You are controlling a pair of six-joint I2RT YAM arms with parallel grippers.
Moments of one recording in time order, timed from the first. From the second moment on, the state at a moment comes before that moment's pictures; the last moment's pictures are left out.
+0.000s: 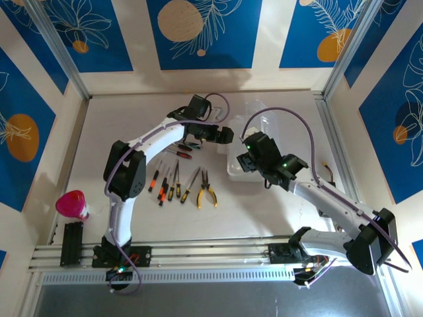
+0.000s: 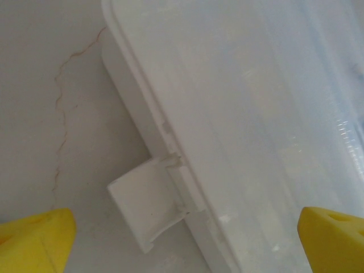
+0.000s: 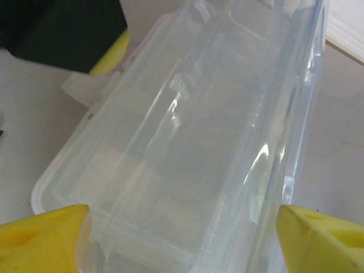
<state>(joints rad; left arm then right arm) -0.58 2.10 1.77 -0.60 0.40 -0.28 0.67 1.16 0.98 -0.62 0.45 -0.01</state>
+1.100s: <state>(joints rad) -0.59 2.21 1.79 -0.64 0.38 -0.27 0.16 1.31 1.14 -0.72 -0.14 0.21</state>
